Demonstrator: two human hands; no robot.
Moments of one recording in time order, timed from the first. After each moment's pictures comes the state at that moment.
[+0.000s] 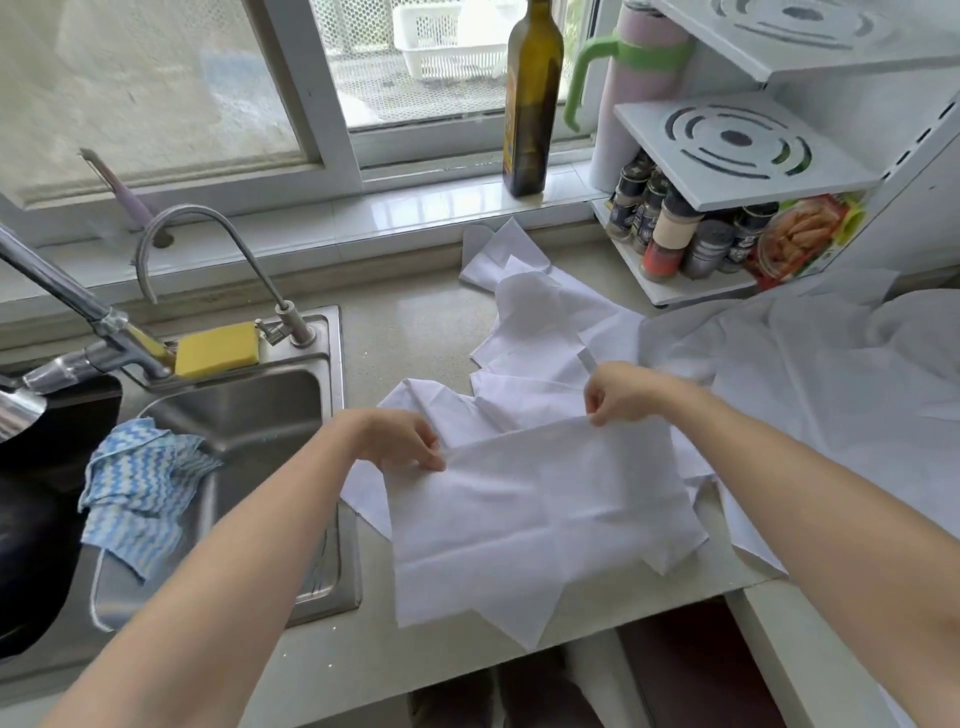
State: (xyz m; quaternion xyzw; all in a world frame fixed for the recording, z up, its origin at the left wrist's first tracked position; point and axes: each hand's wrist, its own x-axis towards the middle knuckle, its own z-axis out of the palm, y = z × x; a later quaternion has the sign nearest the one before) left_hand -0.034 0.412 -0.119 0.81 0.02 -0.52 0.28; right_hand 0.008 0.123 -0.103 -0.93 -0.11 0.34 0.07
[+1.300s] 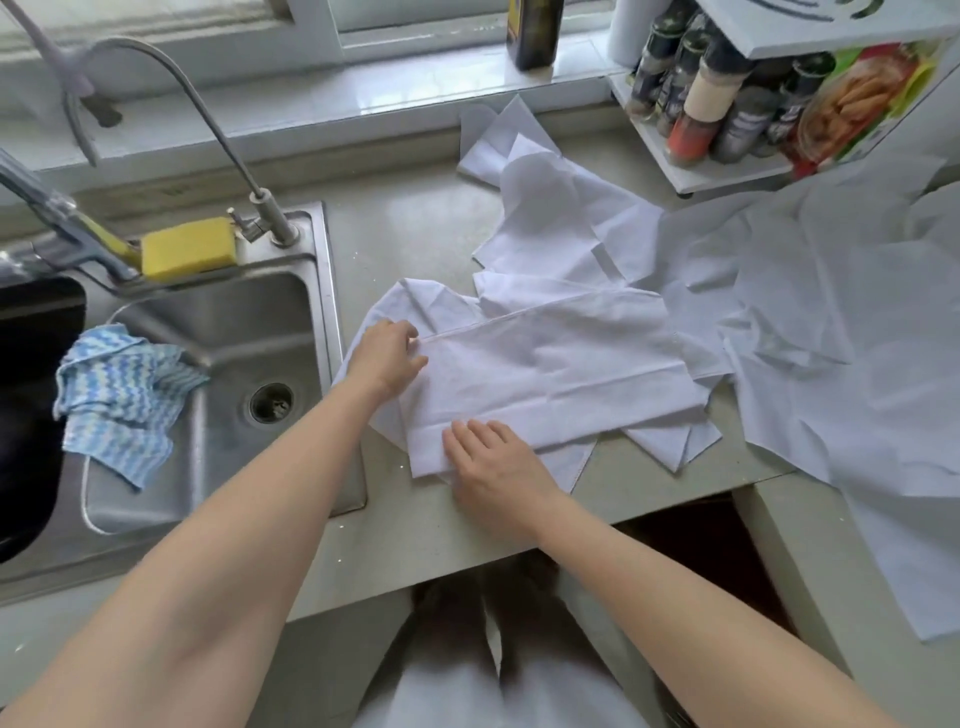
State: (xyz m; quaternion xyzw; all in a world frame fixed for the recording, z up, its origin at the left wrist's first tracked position) left_hand -0.069 0.428 -0.205 0.97 0.03 -0.14 0.22; right_hand -0.184 0.252 -0.218 -0.93 -0.36 -0.01 0.00
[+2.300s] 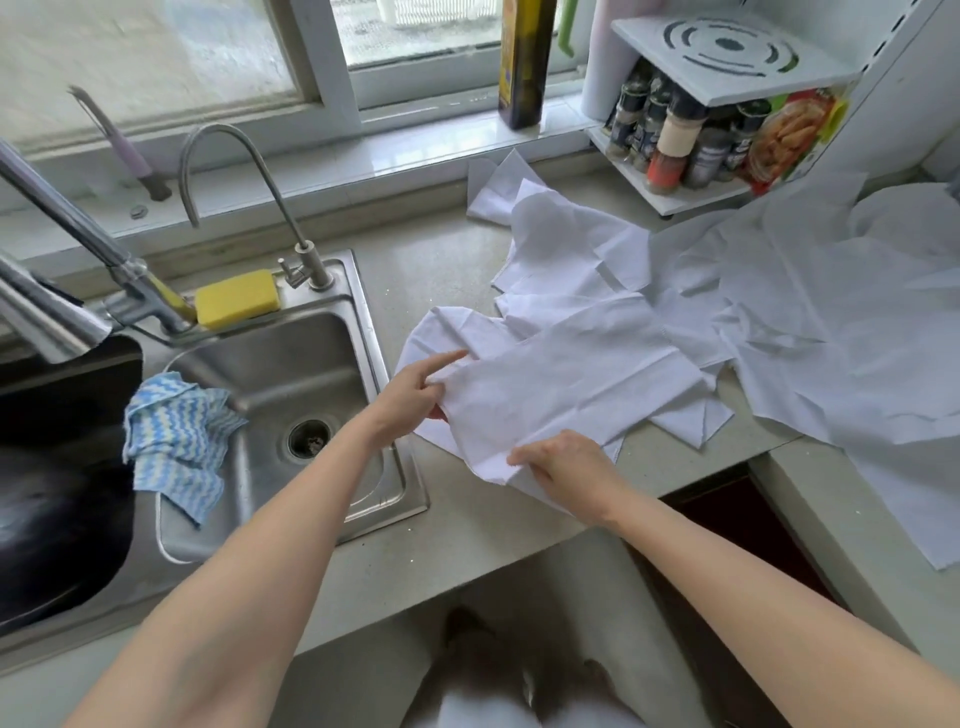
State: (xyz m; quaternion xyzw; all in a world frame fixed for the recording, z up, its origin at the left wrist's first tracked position) left_hand -0.121 0.468 -0.160 0.81 -0.03 -0.25 0.53; right_hand -0.205 0.250 -0.170 -0.96 -0.19 0.15 0.13
